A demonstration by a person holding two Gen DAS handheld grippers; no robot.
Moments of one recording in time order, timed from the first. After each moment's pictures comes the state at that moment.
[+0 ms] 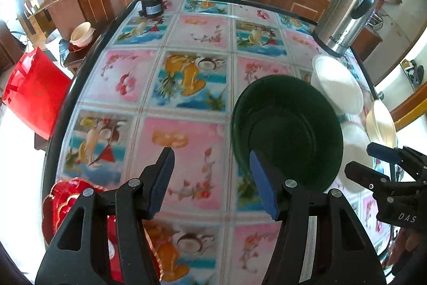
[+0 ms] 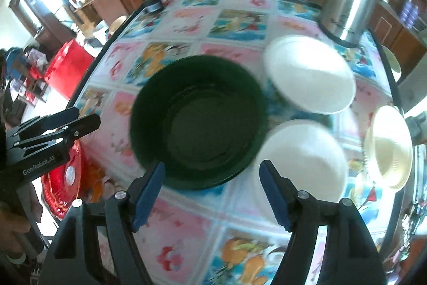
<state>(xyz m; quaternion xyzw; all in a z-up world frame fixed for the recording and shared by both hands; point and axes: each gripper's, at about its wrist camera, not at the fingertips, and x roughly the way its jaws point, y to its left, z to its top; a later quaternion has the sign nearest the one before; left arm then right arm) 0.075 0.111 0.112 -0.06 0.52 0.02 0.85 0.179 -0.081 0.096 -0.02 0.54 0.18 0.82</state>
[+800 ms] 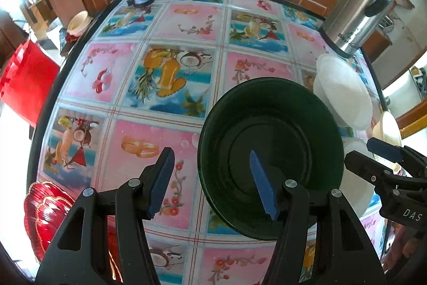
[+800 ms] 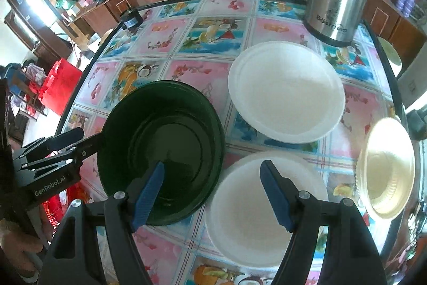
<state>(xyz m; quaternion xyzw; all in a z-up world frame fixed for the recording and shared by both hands) 0.113 0.080 0.087 -0.08 0.54 0.04 0.84 0.226 -0.107 0.084 0.00 0.54 0.19 0.82</state>
